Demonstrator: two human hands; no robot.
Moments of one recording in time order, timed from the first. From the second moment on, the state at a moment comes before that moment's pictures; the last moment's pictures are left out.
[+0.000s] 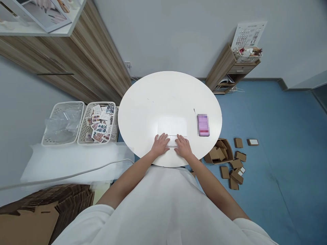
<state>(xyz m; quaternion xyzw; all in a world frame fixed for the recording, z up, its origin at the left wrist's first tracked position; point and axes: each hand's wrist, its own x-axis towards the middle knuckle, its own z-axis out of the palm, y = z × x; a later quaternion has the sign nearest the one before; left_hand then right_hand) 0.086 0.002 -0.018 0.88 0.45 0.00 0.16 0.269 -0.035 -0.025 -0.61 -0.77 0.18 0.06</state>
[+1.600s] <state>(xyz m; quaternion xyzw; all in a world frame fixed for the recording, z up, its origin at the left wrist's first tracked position) 0.099 -0.033 -0.012 0.90 0.39 0.00 0.18 0.263 0.006 -0.019 -0.66 -0.50 0.53 0.19</state>
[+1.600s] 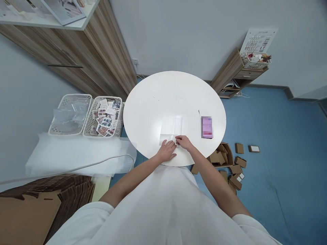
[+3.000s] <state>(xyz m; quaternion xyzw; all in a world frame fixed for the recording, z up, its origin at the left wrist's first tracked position) 0.131 -0.019 -0.028 0.60 0.62 0.23 0.45 0.271 -0.014 -0.042 -0.58 -0.74 0.30 0.13</state>
